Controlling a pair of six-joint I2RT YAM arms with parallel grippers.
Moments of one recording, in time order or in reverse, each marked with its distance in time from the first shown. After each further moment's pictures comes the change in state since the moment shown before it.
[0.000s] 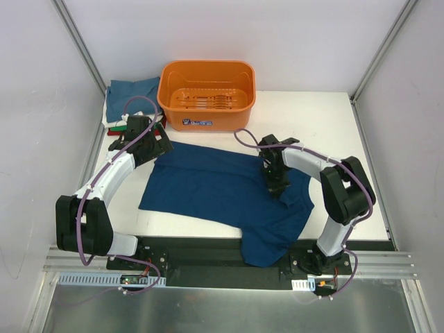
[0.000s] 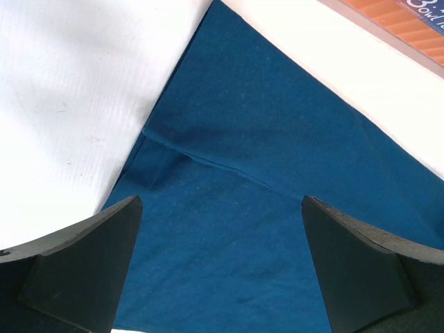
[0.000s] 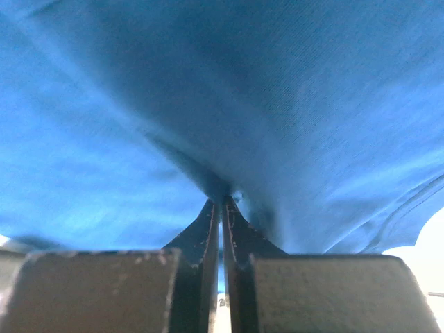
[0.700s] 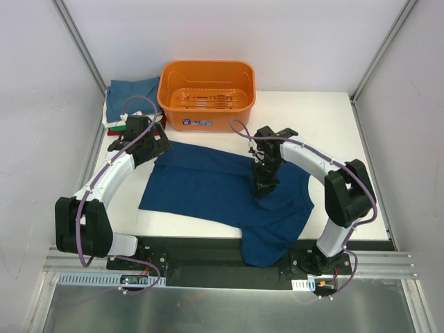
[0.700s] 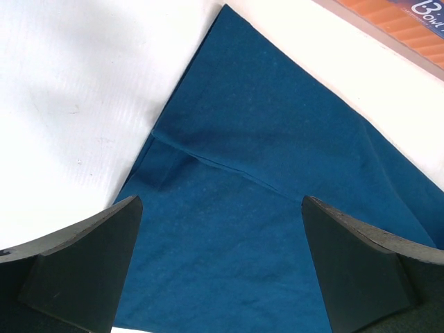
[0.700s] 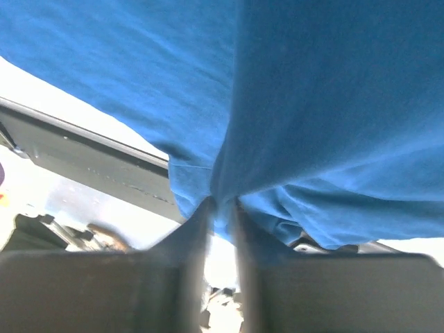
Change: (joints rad) left arm 0.000 -0.011 0.000 -0.006 -0.025 0.006; right arm 0.045 -0.040 0.159 -0.186 -0.330 0.093
